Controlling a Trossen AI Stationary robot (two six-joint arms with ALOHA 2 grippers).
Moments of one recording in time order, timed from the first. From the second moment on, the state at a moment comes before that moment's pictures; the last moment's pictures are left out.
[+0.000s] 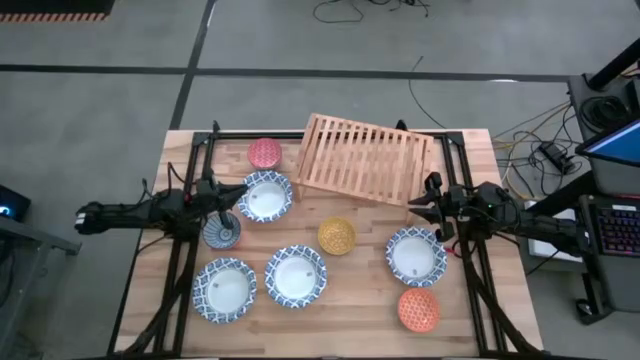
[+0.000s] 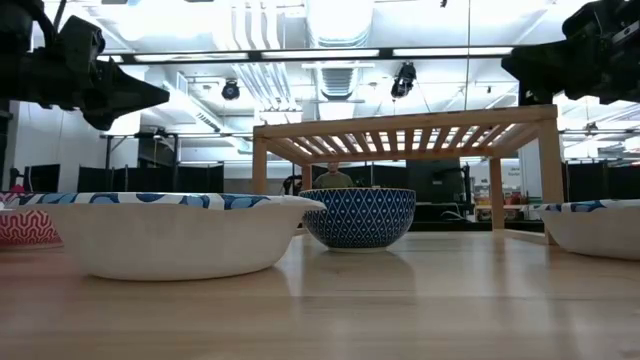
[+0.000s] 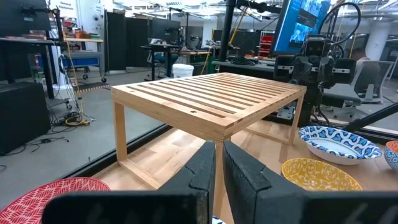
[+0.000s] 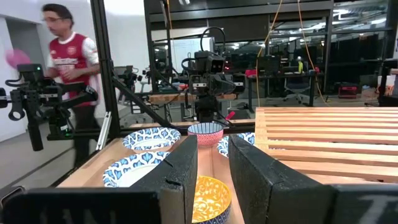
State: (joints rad) left arm -0.01 0.03 0.06 0.00 -0.46 -0.06; right arm -0.26 0.08 0.01 0.21 -0.34 0.09
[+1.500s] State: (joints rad) left arm -0.01 0.03 0.06 0.13 -0.46 -0.24; right arm -0.26 0.08 0.01 0.30 -0.31 0.39
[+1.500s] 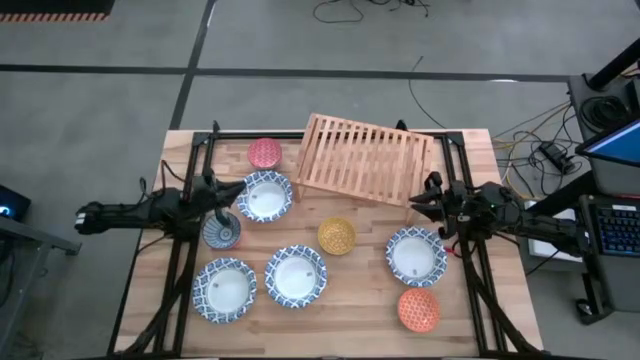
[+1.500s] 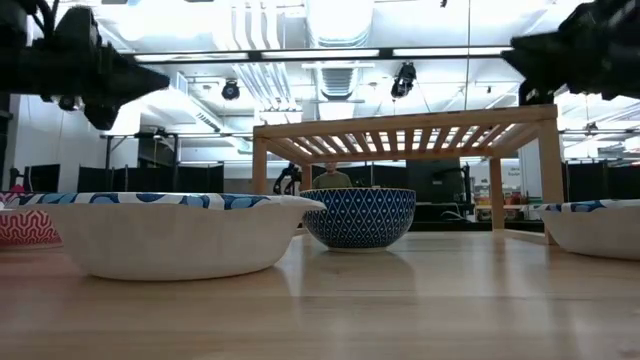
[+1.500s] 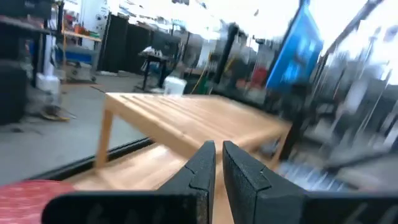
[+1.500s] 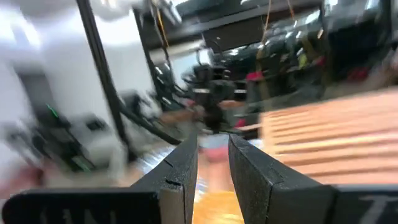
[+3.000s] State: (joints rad) left arm -0.01 0.03 0.06 0.50 -0.47 -0.13; right arm -0.09 0.88 1.17 -0.73 -0.22 0.43
